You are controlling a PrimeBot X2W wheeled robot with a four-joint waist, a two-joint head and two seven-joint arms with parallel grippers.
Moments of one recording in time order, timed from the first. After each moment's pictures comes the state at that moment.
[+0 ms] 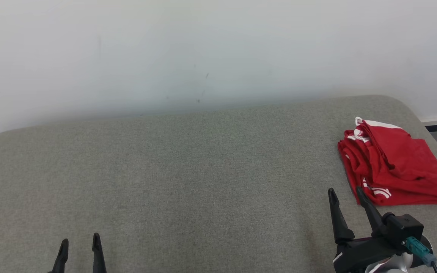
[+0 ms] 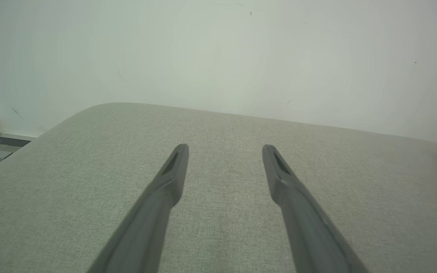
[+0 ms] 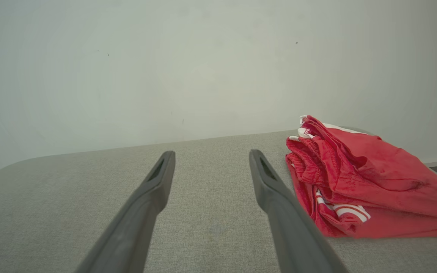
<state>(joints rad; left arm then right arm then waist) 0.09 0.05 0.06 0.15 -0.18 0.01 -0.26 -0.15 -0.13 0.11 0.37 0.26 0.13 -0.25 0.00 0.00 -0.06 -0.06</state>
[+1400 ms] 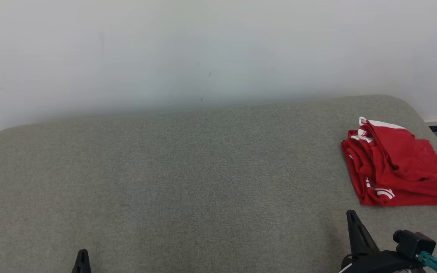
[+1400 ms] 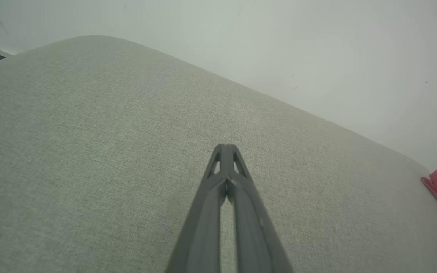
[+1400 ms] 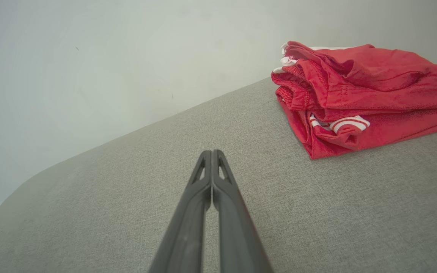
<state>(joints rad) 0.08 0.04 0.07 0.22 -0.42 -0.01 -0.19 -0.09 -0.11 0.08 0.41 0.49 0.13 -0.18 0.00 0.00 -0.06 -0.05</state>
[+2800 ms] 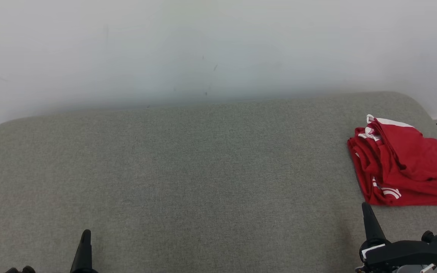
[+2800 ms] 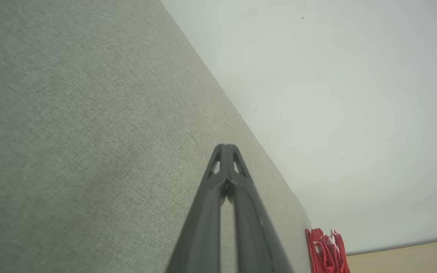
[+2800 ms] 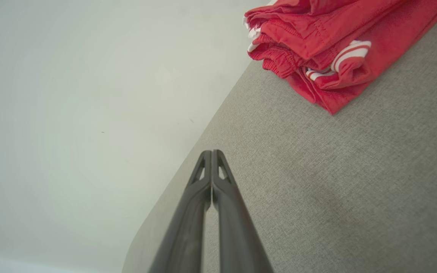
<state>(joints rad) -0.01 0.04 0.09 0.23 -1.01 -0.07 -0.04 -0.09 -0.08 -0.02 0.33 1.05 0.13 -0.03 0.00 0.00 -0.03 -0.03</state>
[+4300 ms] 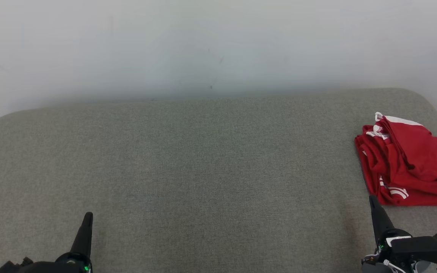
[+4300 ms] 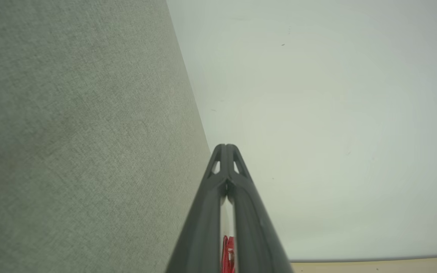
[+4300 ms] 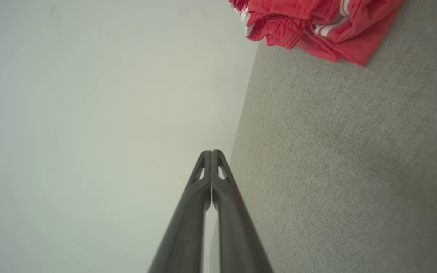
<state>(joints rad) -0.08 0.05 0.11 0.24 -1.43 -0.11 0.07 -0.10 -0.06 -0.09 0.27 1.44 0.13 0.07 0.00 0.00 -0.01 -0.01</state>
